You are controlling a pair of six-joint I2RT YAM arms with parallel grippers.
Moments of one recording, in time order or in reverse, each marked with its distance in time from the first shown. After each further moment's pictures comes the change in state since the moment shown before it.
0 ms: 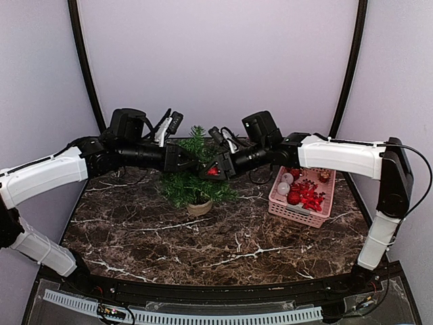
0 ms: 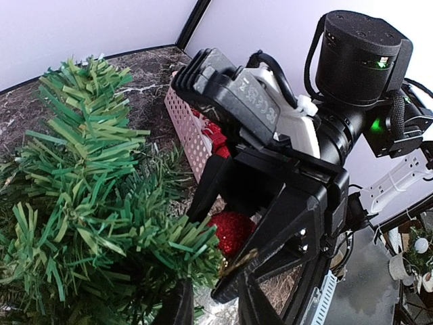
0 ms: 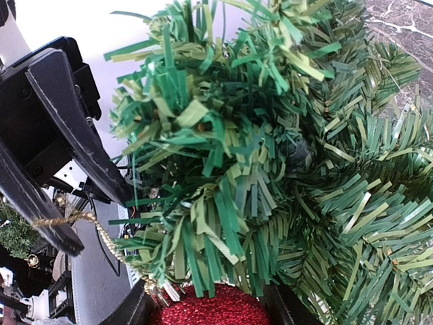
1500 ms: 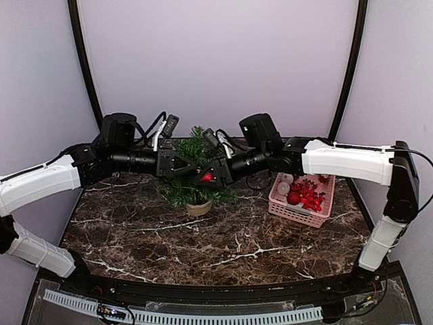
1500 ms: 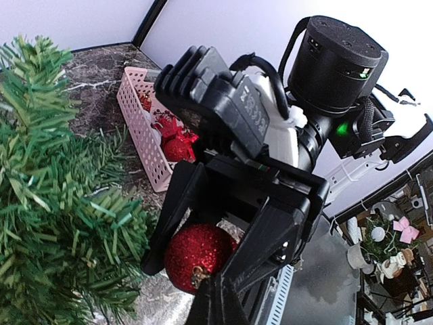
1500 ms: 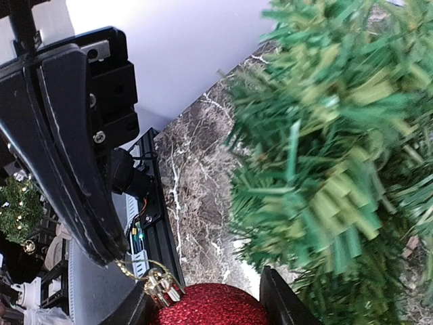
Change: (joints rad) left arm -0.002 -0.099 -0.108 0.088 0.153 -0.098; right arm 0.088 -0.068 -0.054 0.037 0.044 -0.018
